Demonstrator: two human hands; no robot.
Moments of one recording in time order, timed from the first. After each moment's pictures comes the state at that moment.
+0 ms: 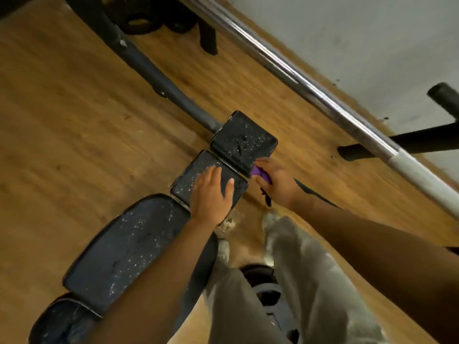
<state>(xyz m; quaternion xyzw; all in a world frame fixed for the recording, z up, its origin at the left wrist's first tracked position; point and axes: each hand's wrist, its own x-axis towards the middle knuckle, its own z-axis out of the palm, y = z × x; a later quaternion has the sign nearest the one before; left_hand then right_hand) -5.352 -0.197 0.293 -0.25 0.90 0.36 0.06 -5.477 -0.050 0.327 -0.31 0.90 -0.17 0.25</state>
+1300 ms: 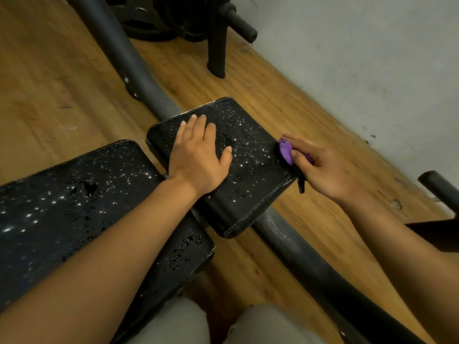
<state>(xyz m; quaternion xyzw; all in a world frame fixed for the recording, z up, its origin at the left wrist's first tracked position) -5.591 -0.179 -0.027 -0.25 0.93 0.20 -0.18 -5.743 0.014 0.021 -0.41 0.86 -0.28 0.13</state>
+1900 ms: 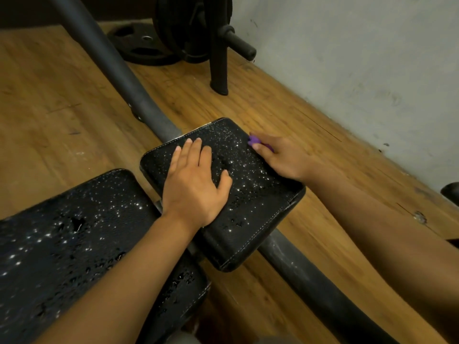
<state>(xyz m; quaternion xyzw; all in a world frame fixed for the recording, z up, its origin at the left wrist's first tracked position) -5.596 -0.173 -0.032 -0.28 0.93 0.15 -0.21 -5.776 -0.068 0.019 -0.48 0.84 -0.20 0.17</state>
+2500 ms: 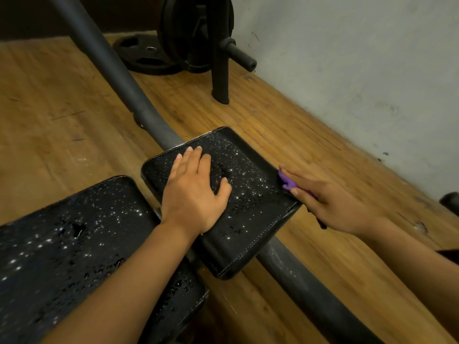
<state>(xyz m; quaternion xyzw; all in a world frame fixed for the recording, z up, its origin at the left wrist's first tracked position) -5.595 -0.173 -0.032 -0.28 0.92 0.15 -0.22 -5.768 0.028 0.021 -0.55 0.80 -0.19 0.16</state>
